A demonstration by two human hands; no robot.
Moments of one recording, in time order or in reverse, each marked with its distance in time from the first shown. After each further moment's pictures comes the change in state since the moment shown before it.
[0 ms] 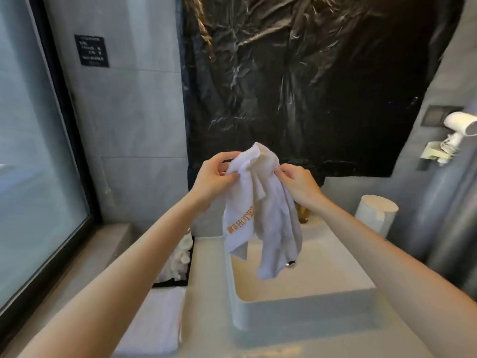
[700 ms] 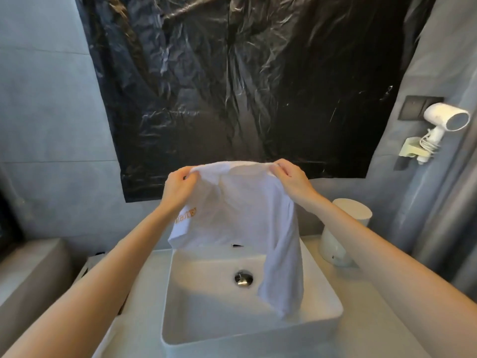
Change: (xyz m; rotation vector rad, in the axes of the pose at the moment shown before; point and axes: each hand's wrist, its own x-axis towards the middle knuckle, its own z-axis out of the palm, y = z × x) left_hand 0.125 -0.084 0.131 0.295 0.296 -0.113; right_hand 0.091 0.164 -0.084 0.172 -0.023 0.030
